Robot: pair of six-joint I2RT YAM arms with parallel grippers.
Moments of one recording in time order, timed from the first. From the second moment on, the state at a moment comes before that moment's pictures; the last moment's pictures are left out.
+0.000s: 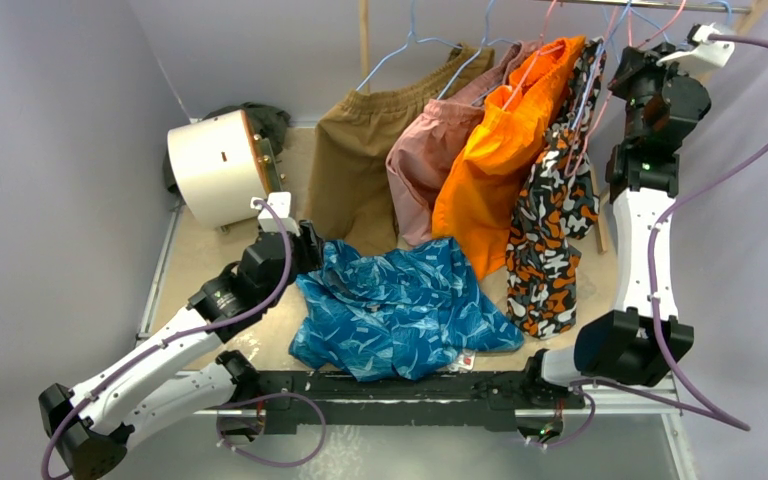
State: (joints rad) left arm -0.76 0.80 0.74 -0.35 -0.50 -0.49; right arm -0.25 1.41 1.56 0.11 -0.01 0.33
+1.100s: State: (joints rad) left arm -0.75 0.81 0.74 -0.35 -0.50 -0.49; right arm -0.25 1.17 1.28 0.21 0.02 0.30
